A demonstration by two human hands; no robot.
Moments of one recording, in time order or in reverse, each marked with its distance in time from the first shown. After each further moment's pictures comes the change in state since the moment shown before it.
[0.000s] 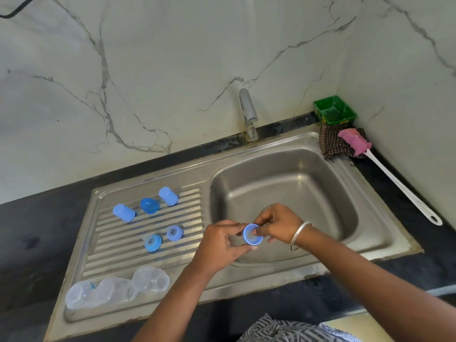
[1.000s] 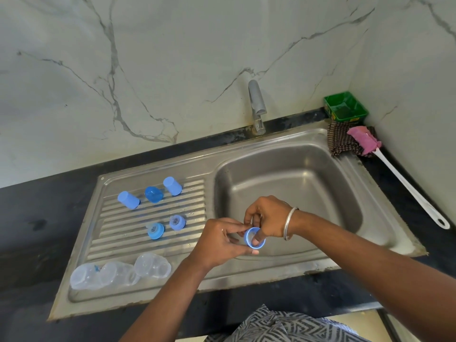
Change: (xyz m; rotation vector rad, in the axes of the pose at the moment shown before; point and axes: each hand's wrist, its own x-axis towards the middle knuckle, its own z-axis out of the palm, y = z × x) left_hand -0.012 0.003 -0.004 -0.164 -0.015 -0.048; right_hand 0.008 -0.032 -0.002 -0.504 -0.251 -0.204
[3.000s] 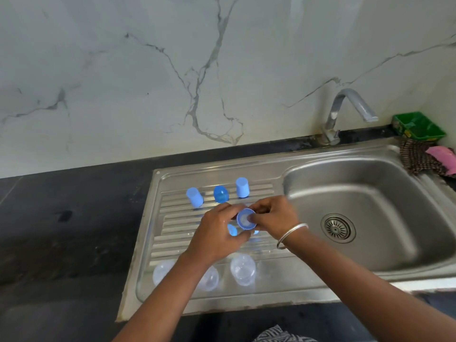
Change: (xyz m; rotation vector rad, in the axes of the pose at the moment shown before) left_hand -0.058 -0.074 -0.209 0.301 0.231 0.161; right_hand 0.128 -0.182 0.108 0.676 0.473 0.161
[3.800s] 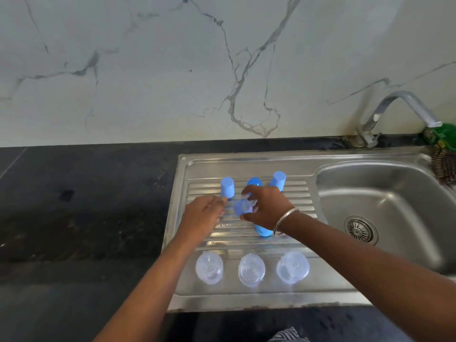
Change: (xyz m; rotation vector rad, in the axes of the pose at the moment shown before) left_hand -0.020 -0.094 -0.092 -0.406 0.070 -0.709; right_hand 0.047 -0.020 0.110 -0.840 -0.114 -0.378
